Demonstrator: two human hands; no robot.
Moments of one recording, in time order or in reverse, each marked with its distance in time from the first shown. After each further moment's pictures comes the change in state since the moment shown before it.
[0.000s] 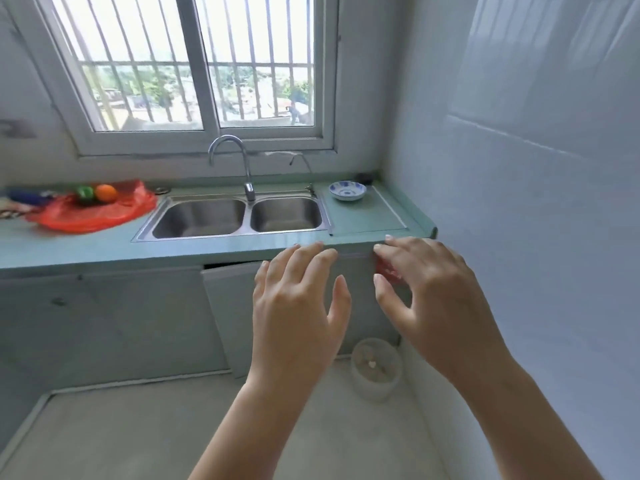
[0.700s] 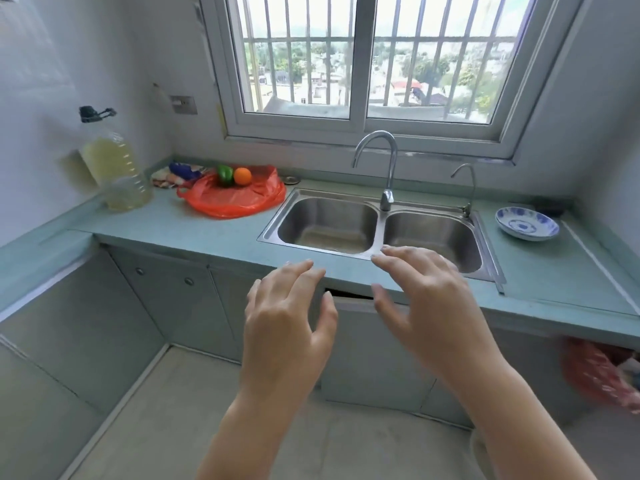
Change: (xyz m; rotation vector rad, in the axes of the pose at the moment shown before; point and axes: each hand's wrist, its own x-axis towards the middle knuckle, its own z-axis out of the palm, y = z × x) left_hand 0.104 -0.297 -0.005 0.226 0.061 -0.328; right_hand 0.194 -0.130 0.279 0.354 -0.153 -0.232
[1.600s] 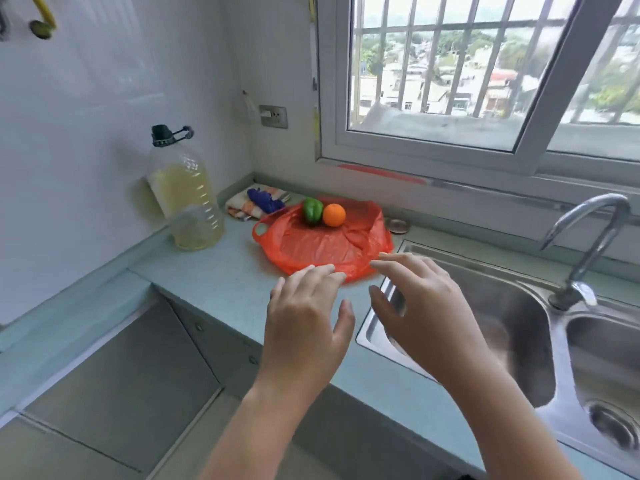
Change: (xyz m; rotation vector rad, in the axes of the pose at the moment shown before) left_hand 0.288 -0.304 0.073 0.249 -0.050 -0.077; right_hand 0.322 -0.033 0.332 0.254 -0.115 -0.116
